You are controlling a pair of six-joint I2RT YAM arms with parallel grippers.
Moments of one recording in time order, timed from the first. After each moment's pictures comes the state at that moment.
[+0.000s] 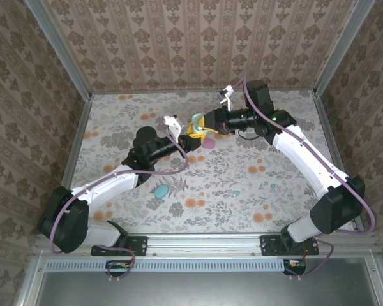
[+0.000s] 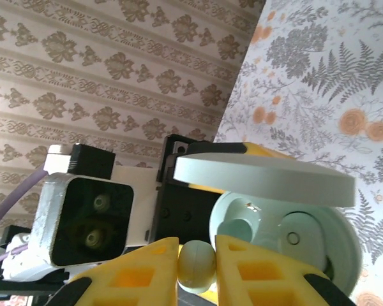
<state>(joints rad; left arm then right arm) -0.66 1.33 0.76 0.60 0.50 -0.05 0.41 1.50 1.45 -0.47 -0.86 0.72</state>
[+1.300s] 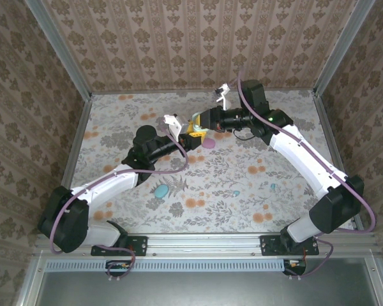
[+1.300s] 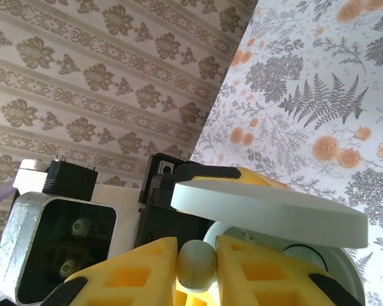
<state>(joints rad) -0.66 1.33 0.78 0.59 0.50 -0.06 0.47 1.51 1.49 -0.50 -0.72 0.65</state>
